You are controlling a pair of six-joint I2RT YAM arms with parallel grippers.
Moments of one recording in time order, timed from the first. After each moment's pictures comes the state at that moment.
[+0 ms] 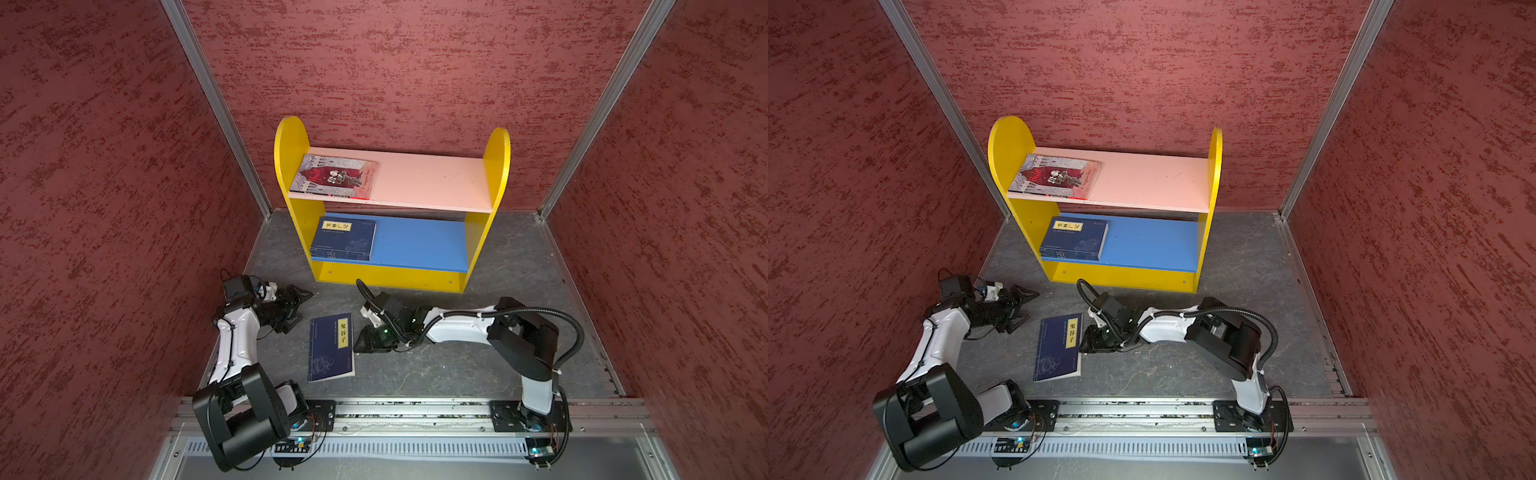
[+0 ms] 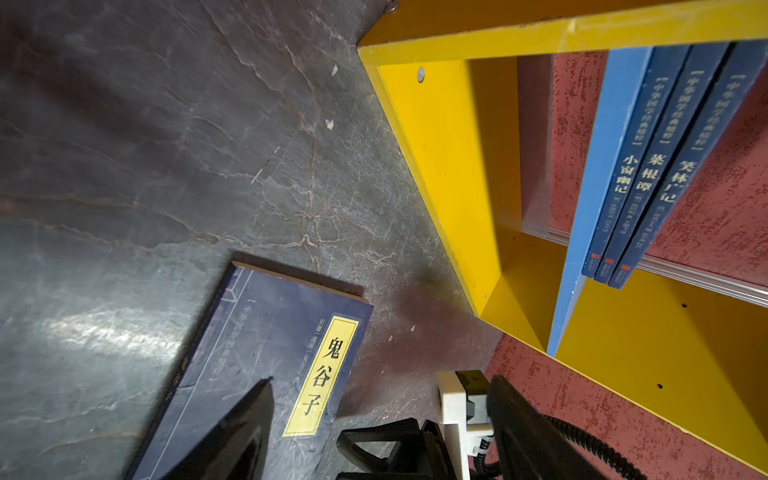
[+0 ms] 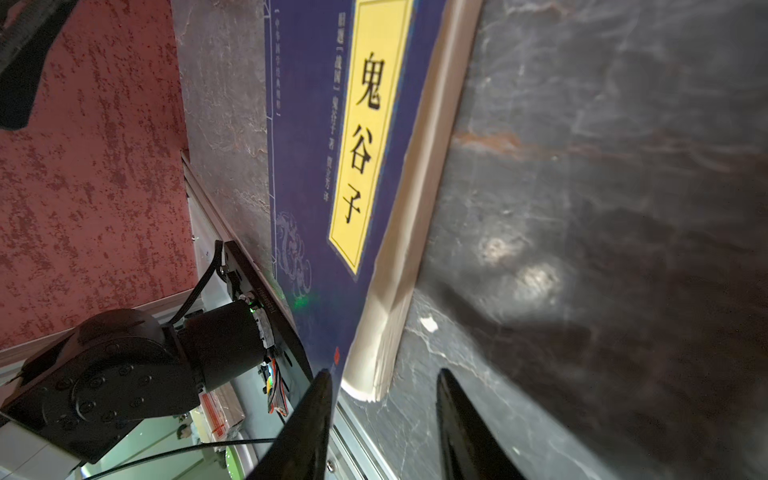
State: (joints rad) left arm 0.49 1.17 0.73 -0.79 0.77 -0.47; right arm 1.06 1.96 1.15 -0.04 -0.50 0.95
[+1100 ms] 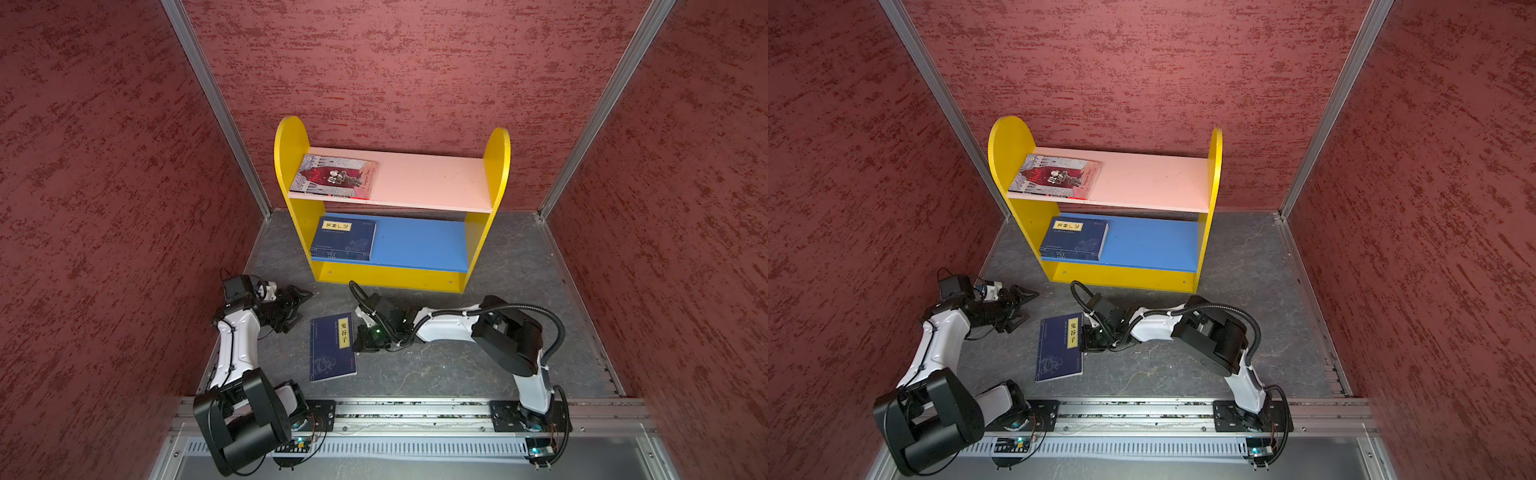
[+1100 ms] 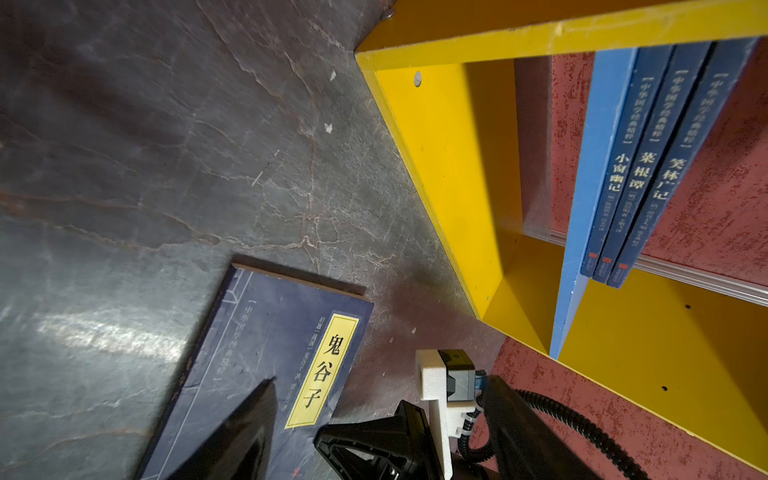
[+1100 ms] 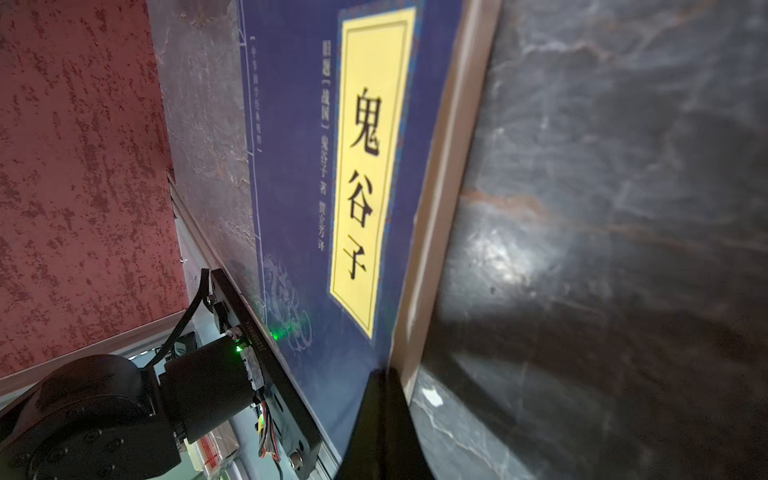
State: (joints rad) left arm 0.48 1.15 0.73 -0.79 0.76 -0.47; right arm 1.07 2.03 1.20 -0.03 -0.44 0.97
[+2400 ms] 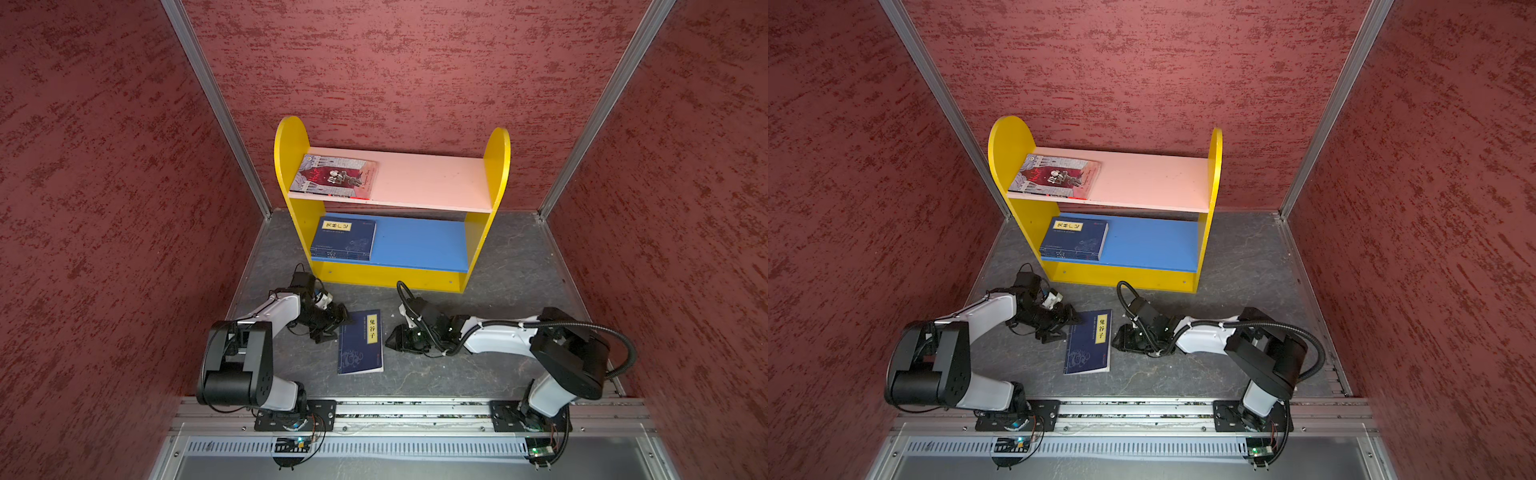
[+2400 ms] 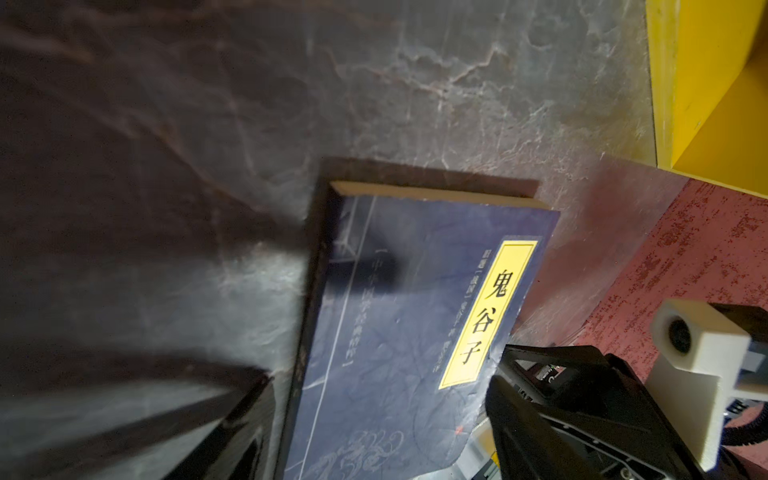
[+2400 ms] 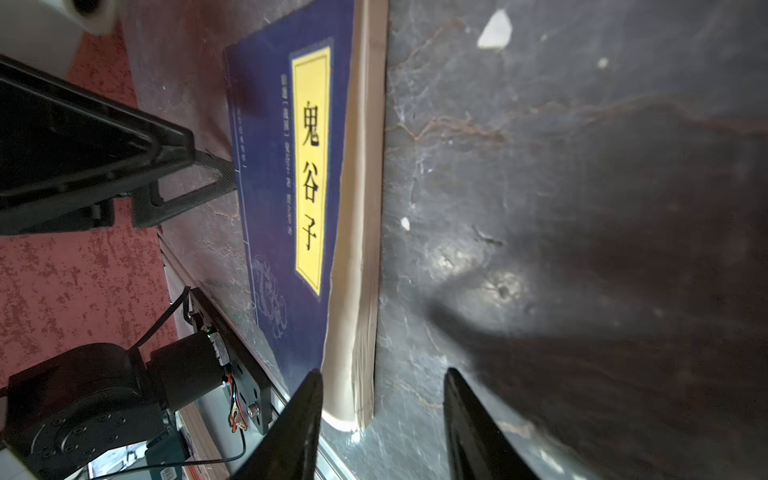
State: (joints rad) left arm -0.02 1.45 0.68 -0.68 0.63 -0.39; right arm 0.97 1.69 0.79 0.05 -0.34 1.06
